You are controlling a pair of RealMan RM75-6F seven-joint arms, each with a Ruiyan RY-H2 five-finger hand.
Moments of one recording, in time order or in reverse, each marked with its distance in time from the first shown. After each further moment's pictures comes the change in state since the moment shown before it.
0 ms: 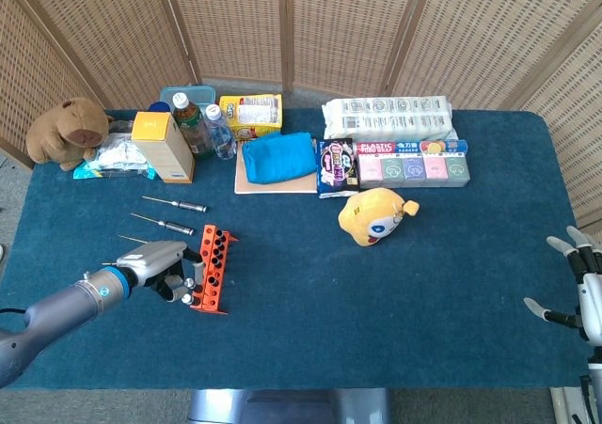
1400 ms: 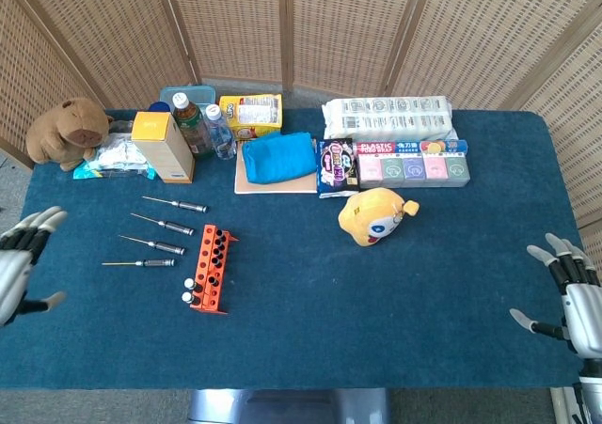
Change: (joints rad) left arm 0.912 -0.059 0.026 0.027 0.615 1.071 0.229; right arm -0.020 0.018 -0.054 -0.035 -0.139 0.066 0.001
